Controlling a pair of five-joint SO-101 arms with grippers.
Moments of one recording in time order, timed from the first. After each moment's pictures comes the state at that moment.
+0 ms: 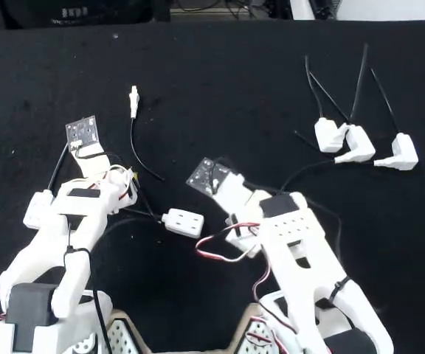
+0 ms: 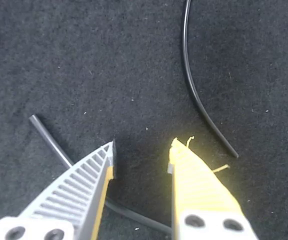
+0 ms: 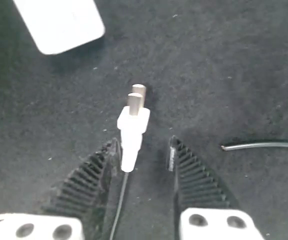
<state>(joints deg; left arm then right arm) -2.6 -17.9 60.6 21.7 17.8 -16.2 -33.9 62.3 60.5 36.9</state>
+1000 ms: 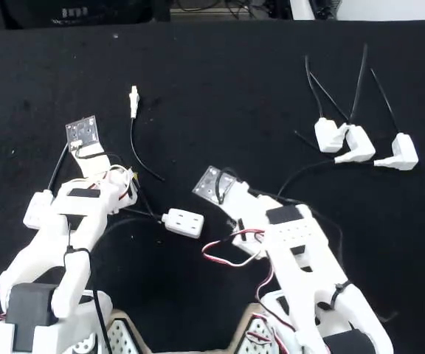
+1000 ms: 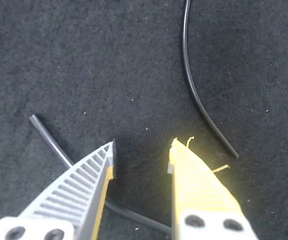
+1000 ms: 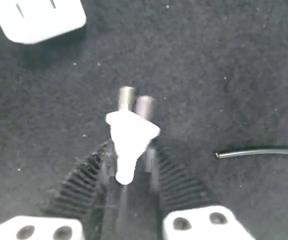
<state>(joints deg) -2.6 -17.9 60.6 21.7 17.8 -12.4 -33.9 70.4 48.9 43.6</state>
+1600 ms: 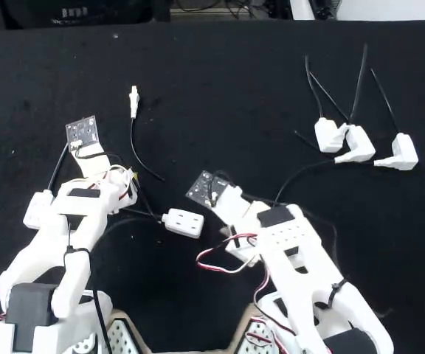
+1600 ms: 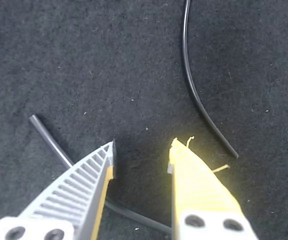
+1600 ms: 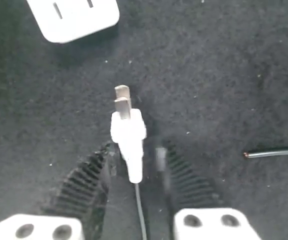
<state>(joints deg) -2.6 -17.9 60.6 21.7 17.8 -17.1 -34.0 69.9 53.4 37.2</state>
